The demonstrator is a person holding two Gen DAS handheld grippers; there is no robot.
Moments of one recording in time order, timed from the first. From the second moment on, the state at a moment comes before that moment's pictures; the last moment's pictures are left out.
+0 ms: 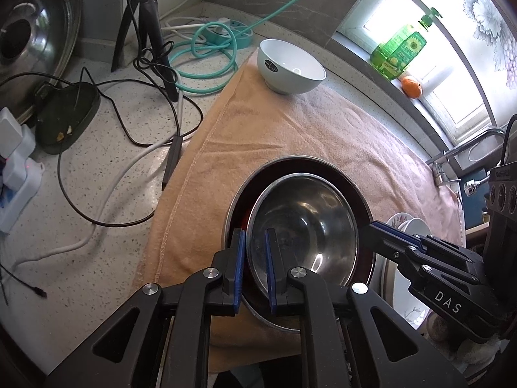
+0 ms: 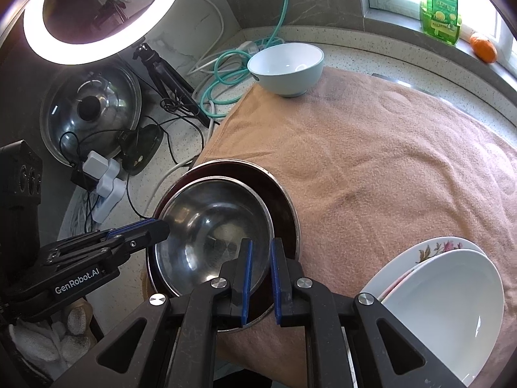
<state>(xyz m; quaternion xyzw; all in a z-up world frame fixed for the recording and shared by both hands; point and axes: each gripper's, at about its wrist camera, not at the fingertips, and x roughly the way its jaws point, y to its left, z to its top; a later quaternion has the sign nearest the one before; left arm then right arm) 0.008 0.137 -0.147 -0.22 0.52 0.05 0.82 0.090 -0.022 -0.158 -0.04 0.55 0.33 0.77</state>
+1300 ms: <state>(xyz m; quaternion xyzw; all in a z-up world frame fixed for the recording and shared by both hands) 0.040 0.174 -0.084 -0.23 0.45 0.04 0.86 0.140 -0.049 -0.092 0.03 0.50 0.32 0.80</state>
